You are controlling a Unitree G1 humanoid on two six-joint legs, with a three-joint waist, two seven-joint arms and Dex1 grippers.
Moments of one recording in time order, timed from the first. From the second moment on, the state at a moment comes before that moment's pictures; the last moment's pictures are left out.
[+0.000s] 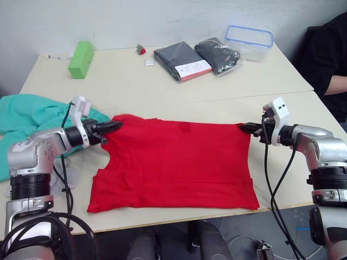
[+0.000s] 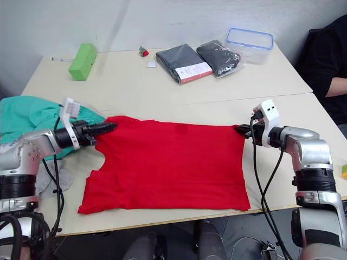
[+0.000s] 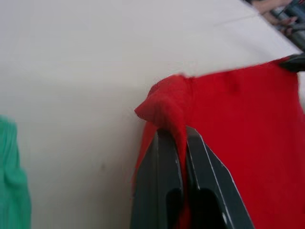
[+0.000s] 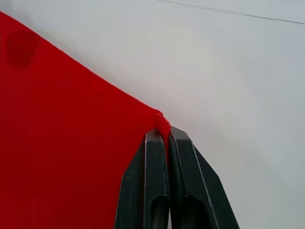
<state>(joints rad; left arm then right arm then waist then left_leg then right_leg) -0.57 0.70 0.21 0.20 -0.52 0.92 -0.79 -0.65 -0.71 -0.09 0.37 0.31 0.66 0.91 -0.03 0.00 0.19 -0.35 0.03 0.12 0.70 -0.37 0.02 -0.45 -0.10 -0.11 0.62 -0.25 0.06</state>
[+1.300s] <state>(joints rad) -1.10 0.64 0.15 0.92 -0.43 1.14 -0.73 -0.56 -0.73 -0.07 -0.04 0.42 0.68 0.99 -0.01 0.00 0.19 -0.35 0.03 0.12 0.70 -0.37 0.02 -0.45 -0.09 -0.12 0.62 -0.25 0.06</state>
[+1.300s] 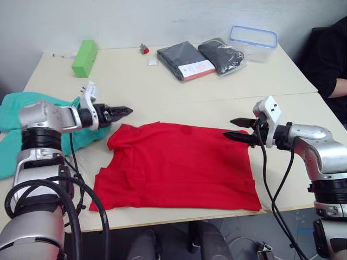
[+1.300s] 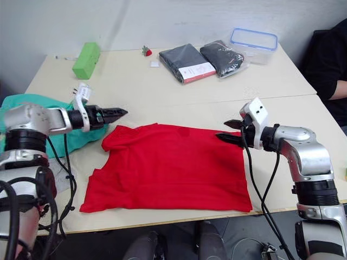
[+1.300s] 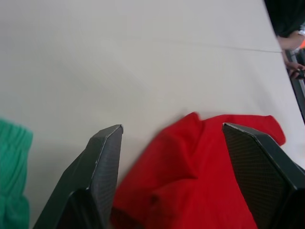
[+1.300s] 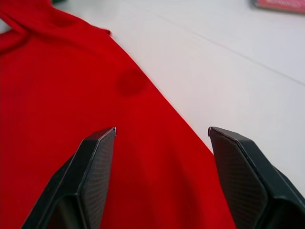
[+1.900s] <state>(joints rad) -1.19 0.56 0.00 1.07 -0.25 1.02 -0.93 -0.49 -0.76 -0.07 -0.25 0.54 0.73 1.05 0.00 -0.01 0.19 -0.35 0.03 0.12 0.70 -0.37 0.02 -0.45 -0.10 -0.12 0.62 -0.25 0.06</state>
